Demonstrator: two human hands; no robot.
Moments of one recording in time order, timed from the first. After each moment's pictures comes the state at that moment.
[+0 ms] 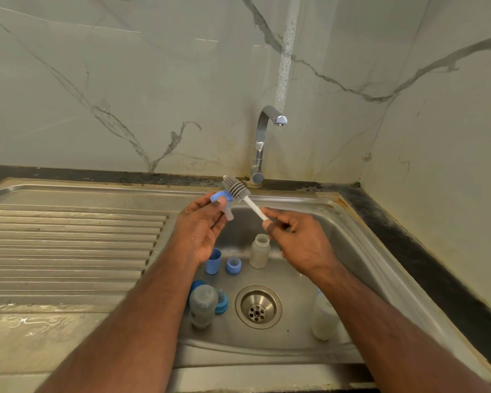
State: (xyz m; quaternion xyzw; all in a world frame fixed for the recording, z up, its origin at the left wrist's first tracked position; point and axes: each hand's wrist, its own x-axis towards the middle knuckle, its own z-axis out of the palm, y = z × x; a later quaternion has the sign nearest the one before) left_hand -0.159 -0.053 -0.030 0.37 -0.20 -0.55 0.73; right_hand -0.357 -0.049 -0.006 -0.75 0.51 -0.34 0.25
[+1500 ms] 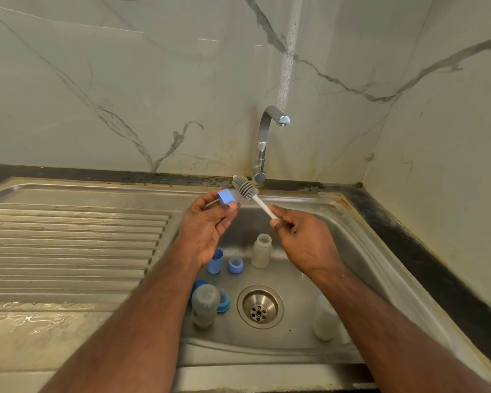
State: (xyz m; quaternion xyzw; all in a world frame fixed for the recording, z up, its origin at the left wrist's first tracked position) left_hand -0.163 -0.051 -0.029 0.35 -0.23 -0.54 0.73; right_hand -0.358 -0.050 -0.004 -0.76 0.53 -0.34 0.18
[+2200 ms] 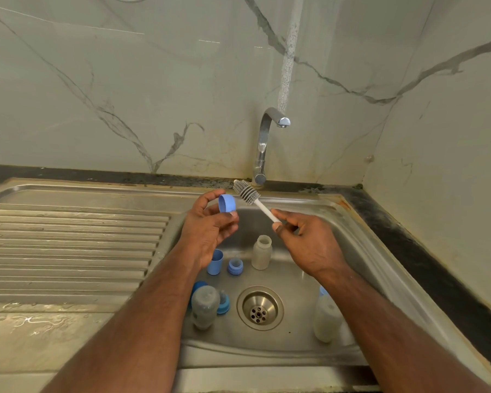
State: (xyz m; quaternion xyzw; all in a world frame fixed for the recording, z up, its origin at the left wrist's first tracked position) left_hand -0.164 -0.055 -0.035 0.44 -0.31 -0.50 0.68; right_hand -0.366 -0.055 -0.008 -0.76 0.52 -0.34 0.20
